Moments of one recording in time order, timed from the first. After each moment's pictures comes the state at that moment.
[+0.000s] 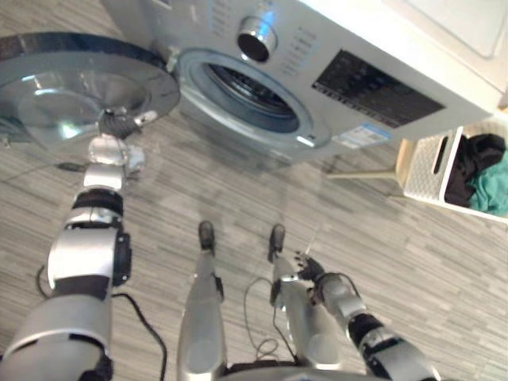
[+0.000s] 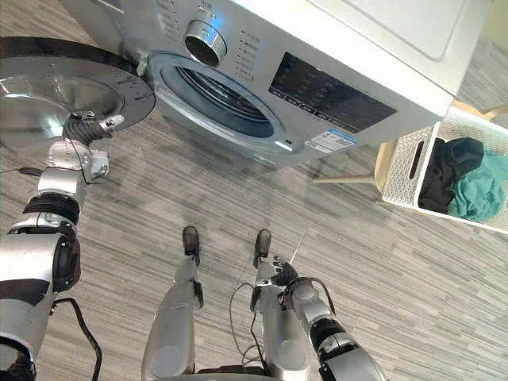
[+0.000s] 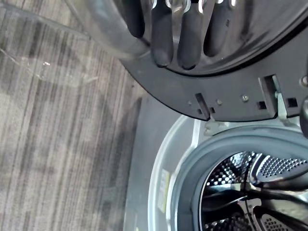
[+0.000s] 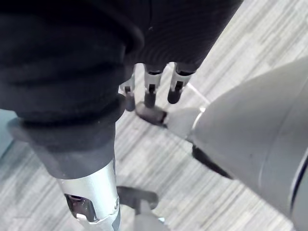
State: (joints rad) left arm -1.07 0.59 0.11 1.18 0.01 0.02 0.11; right arm -0.28 -0.04 0.23 0.91 0.11 0.01 0.03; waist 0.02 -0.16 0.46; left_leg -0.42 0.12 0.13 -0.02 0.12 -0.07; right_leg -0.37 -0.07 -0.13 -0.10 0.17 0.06
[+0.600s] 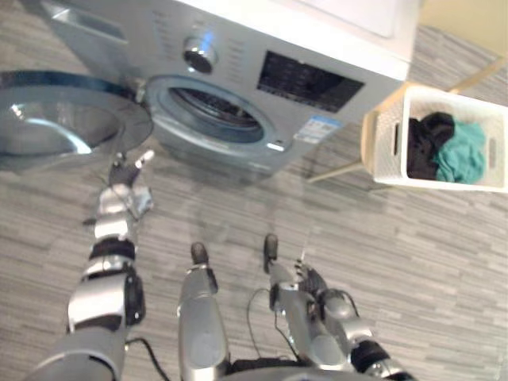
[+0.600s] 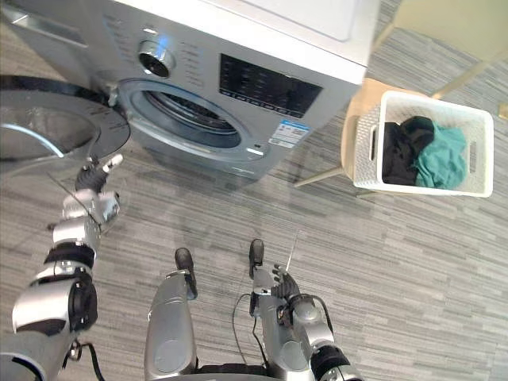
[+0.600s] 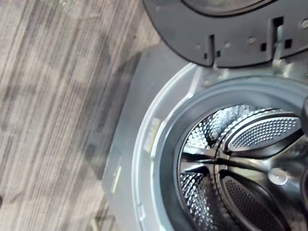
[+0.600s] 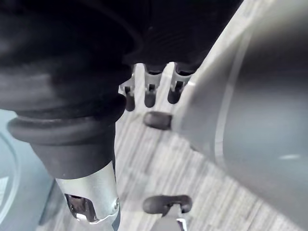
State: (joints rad) left arm -0.58 0.43 0.29 0.92 -0.19 0.01 0.07; right arm -0.08 -0.03 0.16 0.75 0.11 0.03 0.03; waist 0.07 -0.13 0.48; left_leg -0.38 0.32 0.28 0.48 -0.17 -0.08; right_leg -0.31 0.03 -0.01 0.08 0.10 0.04
